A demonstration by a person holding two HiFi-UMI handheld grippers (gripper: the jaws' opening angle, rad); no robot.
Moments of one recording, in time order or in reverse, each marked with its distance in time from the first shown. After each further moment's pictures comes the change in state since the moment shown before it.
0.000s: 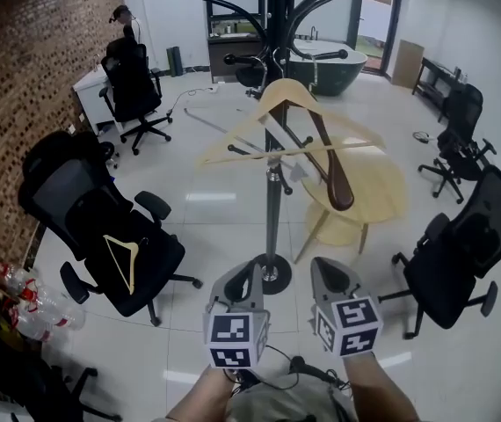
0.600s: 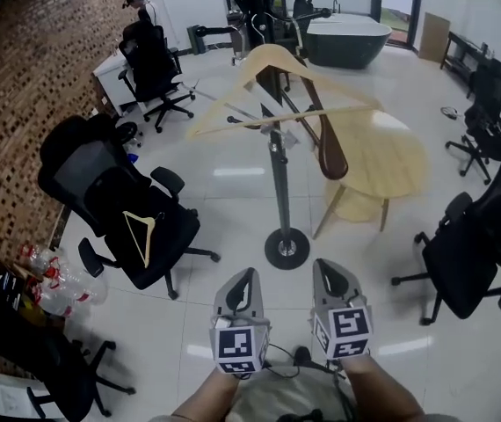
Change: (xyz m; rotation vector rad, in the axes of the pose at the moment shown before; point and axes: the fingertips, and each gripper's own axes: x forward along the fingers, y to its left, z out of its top) left arm -0.011 -0.049 -0.068 0.072 -0.075 0.145; right arm -0.026 -0.042 -0.079 0.041 -0.088 0.051
